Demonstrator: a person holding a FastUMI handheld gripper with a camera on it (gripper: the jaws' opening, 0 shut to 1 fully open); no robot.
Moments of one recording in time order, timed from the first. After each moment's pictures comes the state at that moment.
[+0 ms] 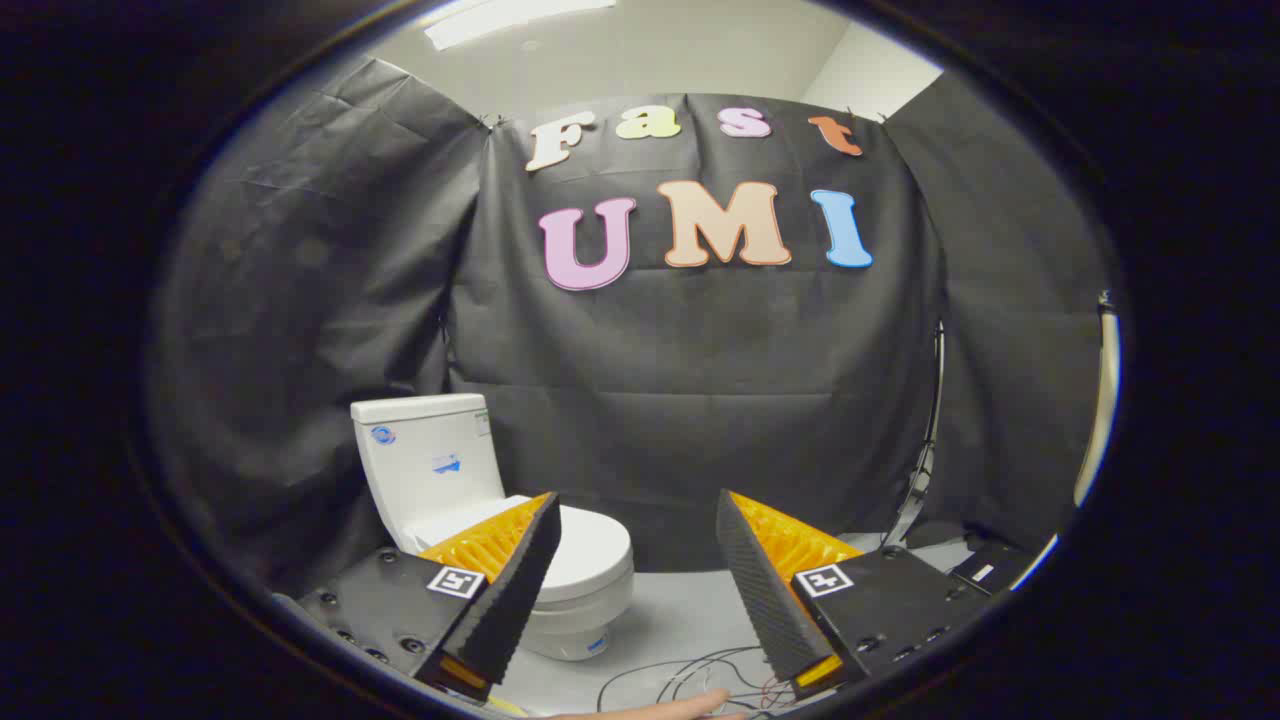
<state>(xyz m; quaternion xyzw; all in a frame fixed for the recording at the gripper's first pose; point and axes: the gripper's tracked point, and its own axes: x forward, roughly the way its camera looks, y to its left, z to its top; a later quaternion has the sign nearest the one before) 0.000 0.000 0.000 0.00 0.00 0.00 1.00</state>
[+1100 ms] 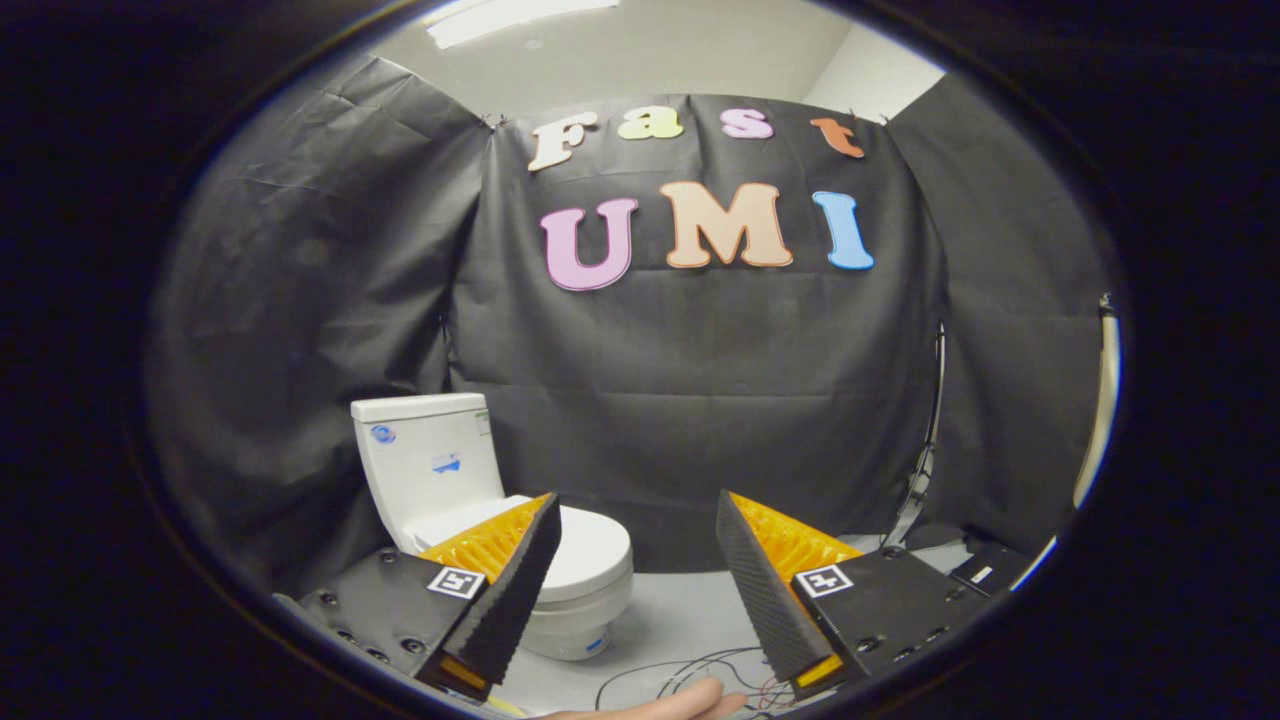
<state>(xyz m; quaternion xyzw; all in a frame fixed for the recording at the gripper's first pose) 0.004 0.000 0.000 0.00 0.00 0.00 1.00</state>
